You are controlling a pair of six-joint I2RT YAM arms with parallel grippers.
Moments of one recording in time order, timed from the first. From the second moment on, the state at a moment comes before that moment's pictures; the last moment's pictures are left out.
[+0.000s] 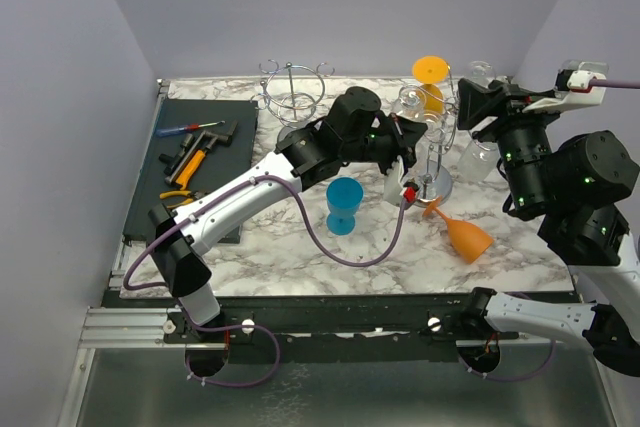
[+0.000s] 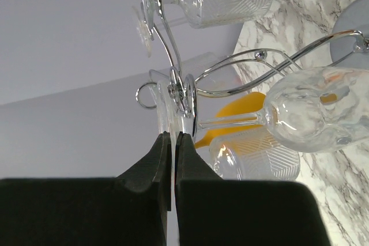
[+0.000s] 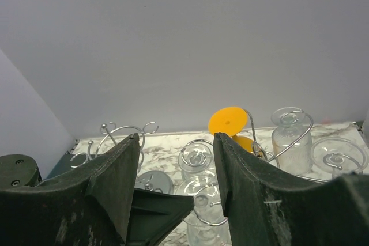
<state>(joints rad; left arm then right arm) -0.95 1.68 1.73 -0.38 0.41 1.70 0.95 0.94 1.52 -0.25 0.80 -0.02</state>
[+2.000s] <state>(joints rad) -1.02 1.63 1.60 -0.23 0.44 1.61 0.95 1.06 1.47 -0.16 0.91 -0.19</state>
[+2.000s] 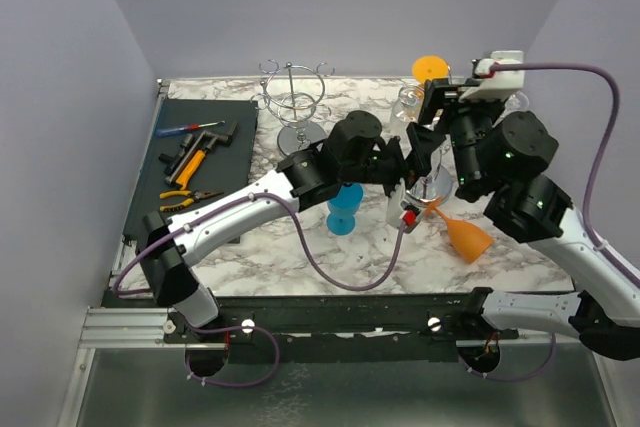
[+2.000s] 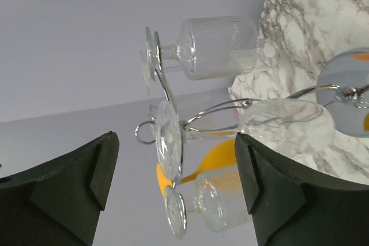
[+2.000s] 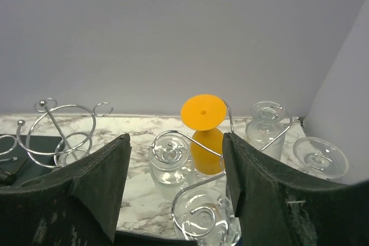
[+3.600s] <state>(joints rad) -1.13 1.93 0.98 0.50 0.20 1.48 0.11 1.36 1.73 -0.76 -0.05 0.10</state>
